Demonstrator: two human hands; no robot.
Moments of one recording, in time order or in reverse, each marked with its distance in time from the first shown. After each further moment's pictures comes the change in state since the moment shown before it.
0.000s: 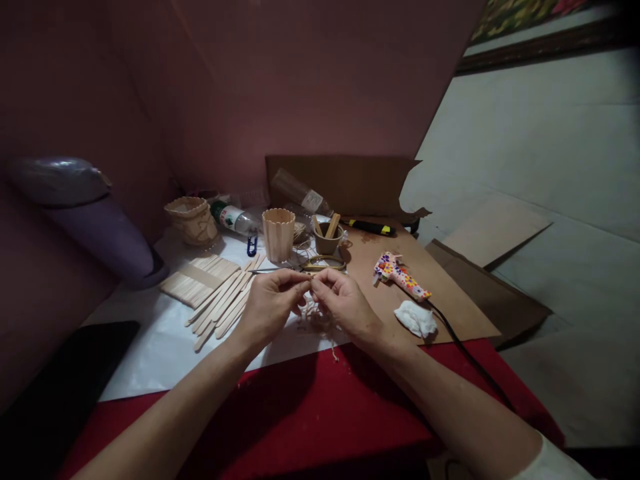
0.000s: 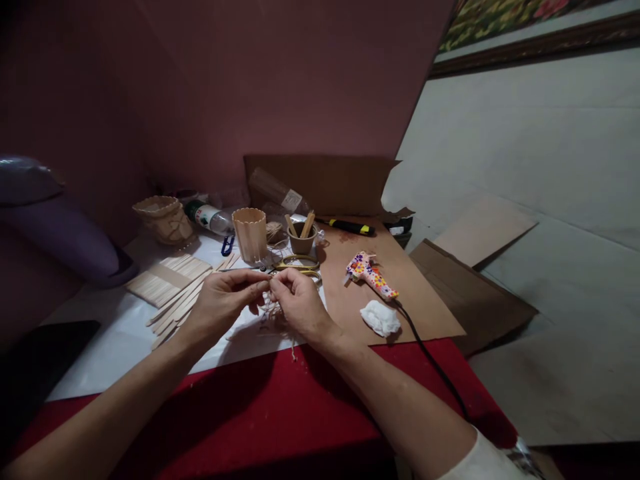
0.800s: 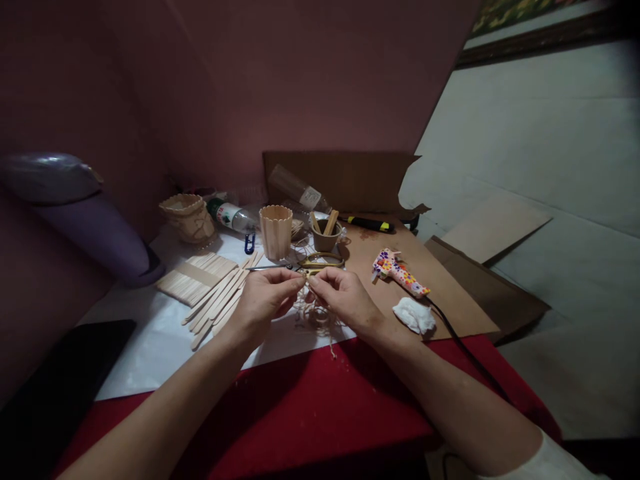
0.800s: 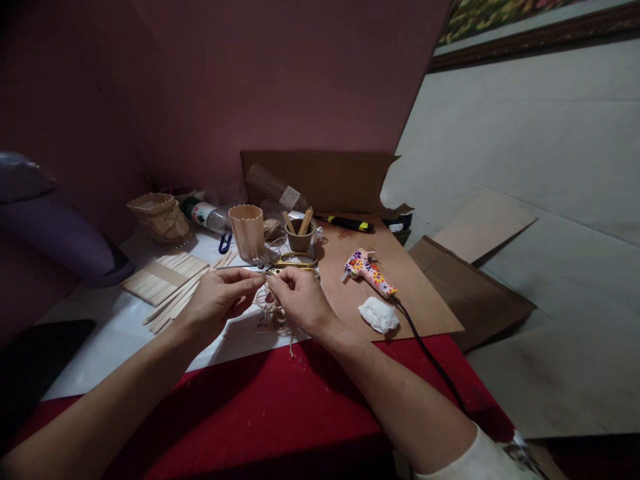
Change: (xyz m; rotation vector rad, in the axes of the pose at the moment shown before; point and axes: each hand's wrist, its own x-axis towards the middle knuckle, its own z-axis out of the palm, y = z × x) left_hand 0.002 0.001 -0.005 -0.204 0.001 -0.254; right_hand 0.003 -0.005 -0.007 -0.179 0.009 0.004
